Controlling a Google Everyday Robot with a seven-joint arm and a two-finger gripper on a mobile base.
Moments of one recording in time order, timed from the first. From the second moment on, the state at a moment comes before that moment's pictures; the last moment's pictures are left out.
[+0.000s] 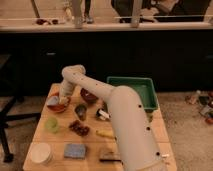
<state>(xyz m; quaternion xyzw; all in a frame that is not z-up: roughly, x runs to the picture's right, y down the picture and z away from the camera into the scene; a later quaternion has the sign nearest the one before) -0.285 0.067 0.926 -0.33 -0.29 -0.04 0.90</state>
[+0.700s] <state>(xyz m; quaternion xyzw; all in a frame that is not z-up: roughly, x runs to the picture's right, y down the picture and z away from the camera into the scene) -0.318 0.068 0.942 -0.34 -0.30 -0.06 0.89</state>
